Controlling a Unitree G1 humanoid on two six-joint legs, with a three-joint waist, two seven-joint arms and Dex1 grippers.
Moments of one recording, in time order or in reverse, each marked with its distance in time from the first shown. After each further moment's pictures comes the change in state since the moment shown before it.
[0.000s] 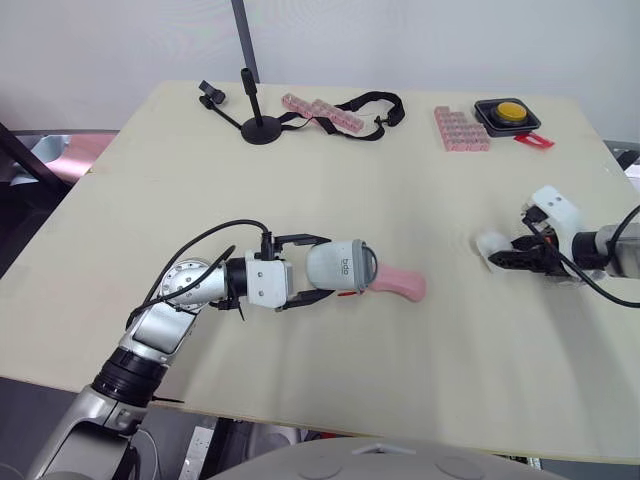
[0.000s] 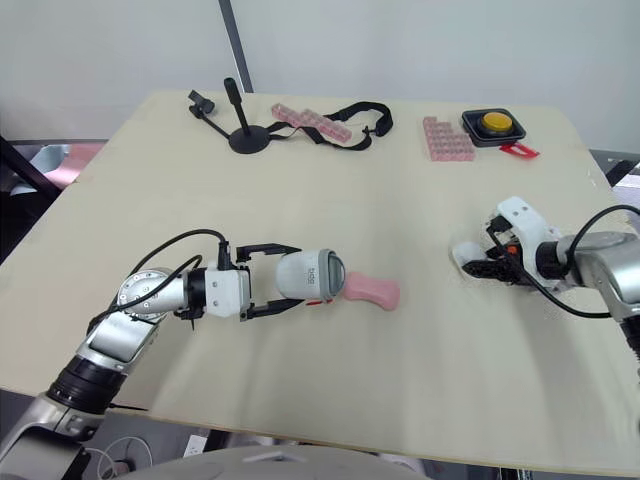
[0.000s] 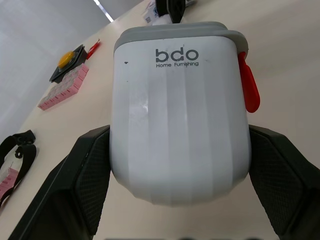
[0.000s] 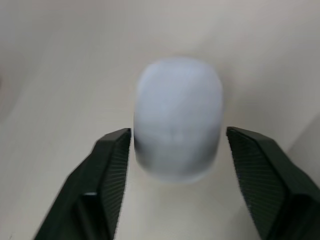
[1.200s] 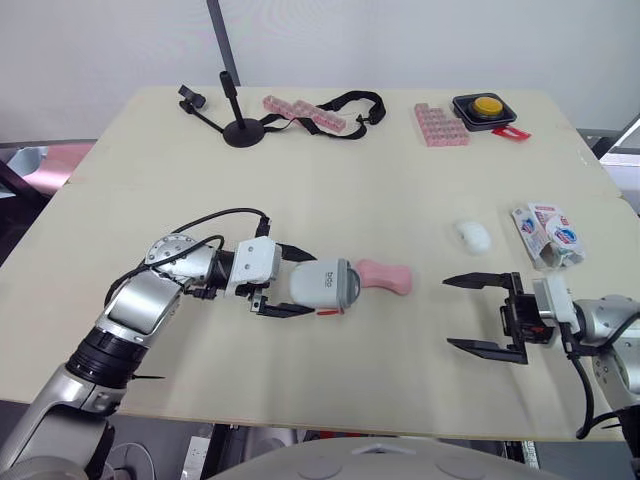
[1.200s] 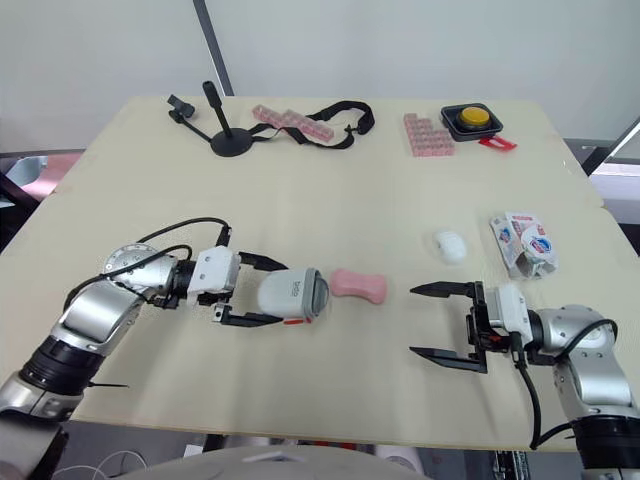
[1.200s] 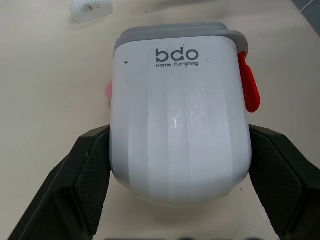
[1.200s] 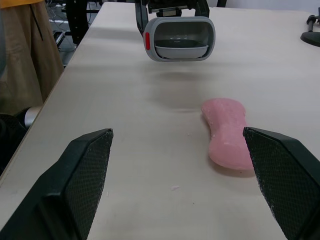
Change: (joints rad) left arm -0.094 0.134 -0.002 -0.051 -0.215 0.463 -0.315; right arm 0.458 0.402 -0.242 -0.062 0.007 -1.160 0.683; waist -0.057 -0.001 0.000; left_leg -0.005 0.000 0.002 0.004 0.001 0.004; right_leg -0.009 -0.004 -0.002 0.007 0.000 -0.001
